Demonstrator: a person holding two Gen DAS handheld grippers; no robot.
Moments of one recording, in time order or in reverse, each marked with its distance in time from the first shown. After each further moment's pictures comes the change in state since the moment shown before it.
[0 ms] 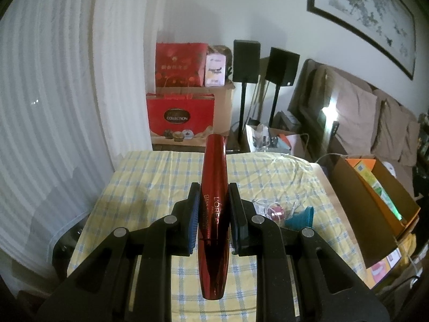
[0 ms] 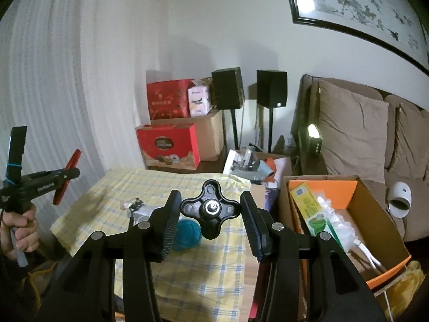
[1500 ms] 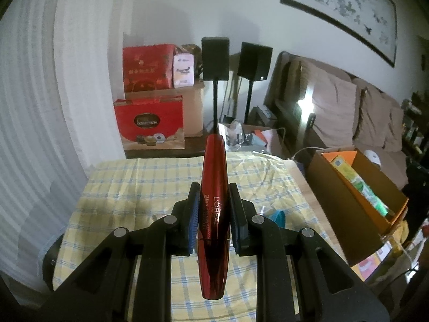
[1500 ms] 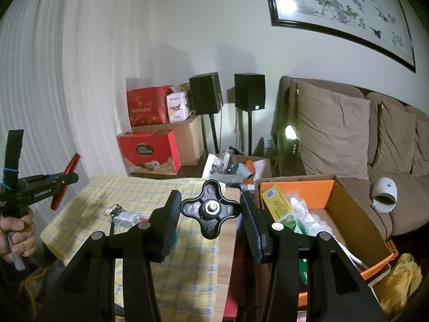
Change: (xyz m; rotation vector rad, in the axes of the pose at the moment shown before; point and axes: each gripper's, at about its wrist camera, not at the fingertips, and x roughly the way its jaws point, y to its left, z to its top) left arm 0.012 -0.049 0.015 0.065 0.027 -0.112; right arm -0.020 -0.026 0.006 0.037 -0.019 -0.087
